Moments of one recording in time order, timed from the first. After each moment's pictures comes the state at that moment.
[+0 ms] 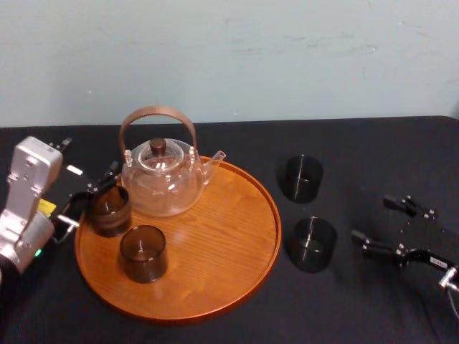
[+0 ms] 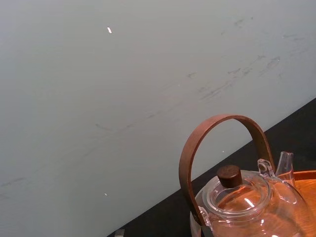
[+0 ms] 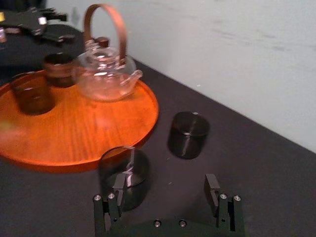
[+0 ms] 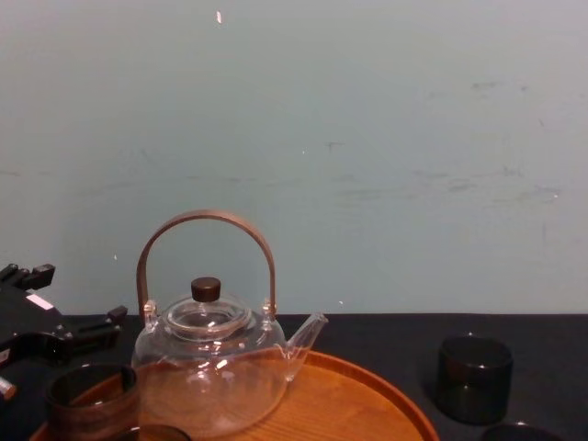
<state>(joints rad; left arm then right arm) -0.20 0.60 0.45 -1.41 -0.25 -0.12 0.03 -0.12 0.82 -0.24 -1.73 0.49 0.02 0.40</state>
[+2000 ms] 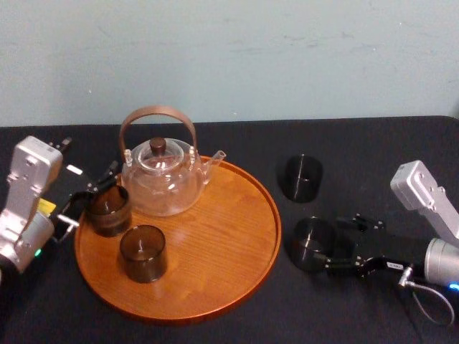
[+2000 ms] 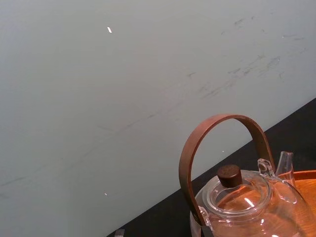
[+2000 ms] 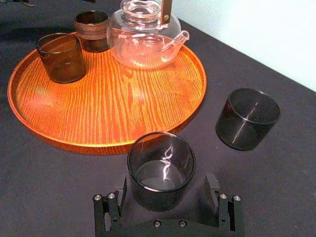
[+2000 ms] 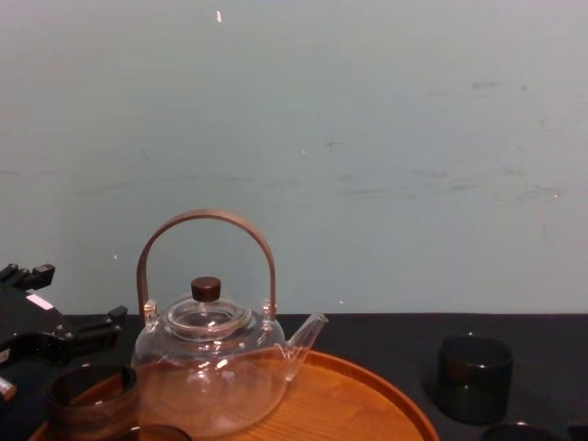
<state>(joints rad) -0.20 0.60 0.45 -1.41 -0.25 -0.12 0.03 0.12 0.74 -0.41 -1.58 0.40 0.20 0.60</state>
